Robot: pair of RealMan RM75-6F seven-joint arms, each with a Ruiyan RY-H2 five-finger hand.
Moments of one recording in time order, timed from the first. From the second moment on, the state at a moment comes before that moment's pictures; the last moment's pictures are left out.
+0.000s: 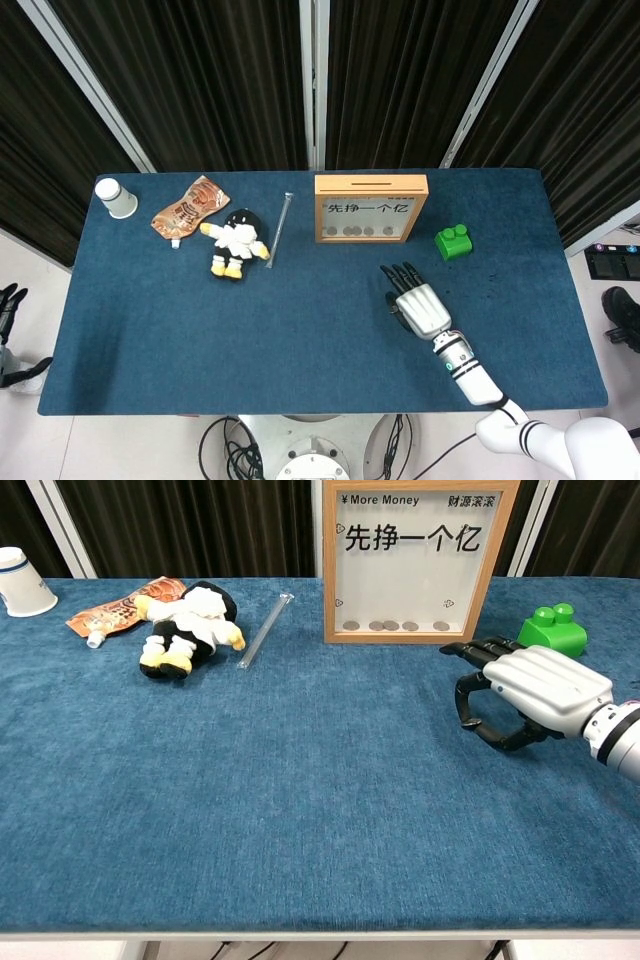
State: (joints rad) left arm -0.05 -1.15 -0.04 -1.31 1.52 1.54 -0.27; right arm 0.55 -1.80 0.03 -0.90 -1.56 1.13 -0.06
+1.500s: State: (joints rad) left arm -0.05 -1.14 -0.03 -1.31 1.53 1.54 -0.29; right arm 0.57 -1.80 0.03 -0.90 -1.58 1.16 -0.03
